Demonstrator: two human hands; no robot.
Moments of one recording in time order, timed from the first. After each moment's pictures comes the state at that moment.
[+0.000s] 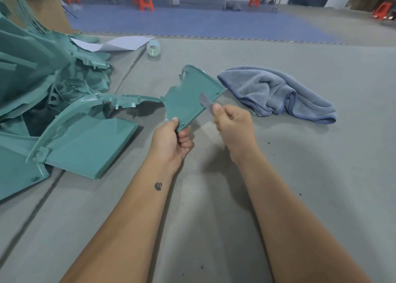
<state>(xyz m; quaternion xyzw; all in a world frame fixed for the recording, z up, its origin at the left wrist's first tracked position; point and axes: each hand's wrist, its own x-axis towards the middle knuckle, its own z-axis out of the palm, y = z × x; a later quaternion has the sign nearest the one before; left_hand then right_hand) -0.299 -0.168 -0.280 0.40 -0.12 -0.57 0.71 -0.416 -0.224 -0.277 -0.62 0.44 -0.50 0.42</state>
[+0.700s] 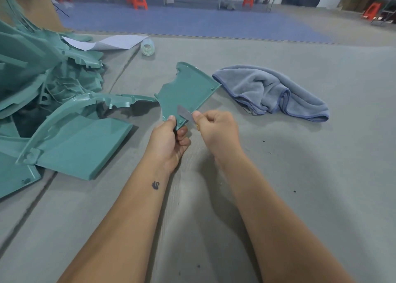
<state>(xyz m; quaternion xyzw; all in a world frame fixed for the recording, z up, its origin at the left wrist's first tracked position) -0.305 -0.168 -0.278 0.42 -0.13 -0.55 0.71 -0.400 -0.208 -0.278 -0.67 0.49 -0.43 0.35</state>
